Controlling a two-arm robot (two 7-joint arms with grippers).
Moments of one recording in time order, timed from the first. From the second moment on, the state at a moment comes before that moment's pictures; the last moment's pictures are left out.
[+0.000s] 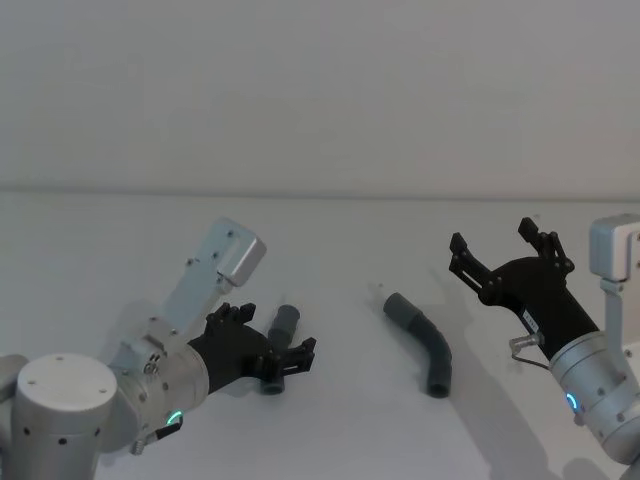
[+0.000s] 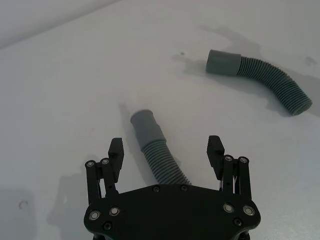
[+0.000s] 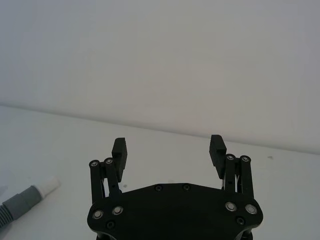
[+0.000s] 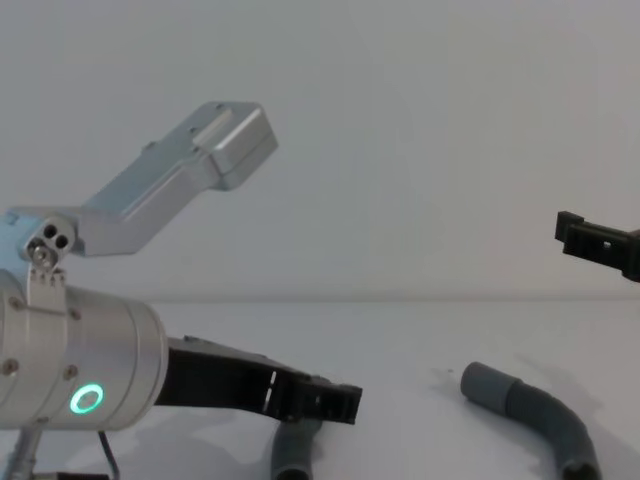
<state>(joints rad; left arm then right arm) -0.17 0.37 0.47 -1.85 -0.34 0.67 -0.14 -0.01 0.34 -0.23 -1.77 0.29 0.03 0.07</state>
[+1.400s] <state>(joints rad) -0.26 0.30 0.51 -1.74 -0.30 0.75 -0.16 -0.01 0.34 -0.23 -1.77 0.29 0.03 0.07</state>
